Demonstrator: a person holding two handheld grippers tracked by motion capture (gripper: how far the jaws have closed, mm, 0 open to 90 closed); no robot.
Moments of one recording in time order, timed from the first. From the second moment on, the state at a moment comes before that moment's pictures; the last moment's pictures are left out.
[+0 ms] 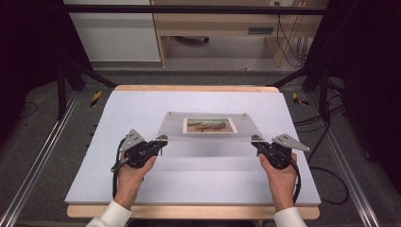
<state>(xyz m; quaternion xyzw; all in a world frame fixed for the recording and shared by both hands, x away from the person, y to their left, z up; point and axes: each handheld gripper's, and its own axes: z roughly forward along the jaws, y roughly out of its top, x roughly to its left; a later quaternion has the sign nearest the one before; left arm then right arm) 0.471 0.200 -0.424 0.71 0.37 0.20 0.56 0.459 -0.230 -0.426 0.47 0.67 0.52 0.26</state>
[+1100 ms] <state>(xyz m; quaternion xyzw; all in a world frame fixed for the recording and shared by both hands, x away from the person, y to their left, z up) 0.498 0.241 -0.434 0.70 0.39 0.20 0.57 0.496 -0.188 -0.432 0.47 0.67 0.51 0.25</state>
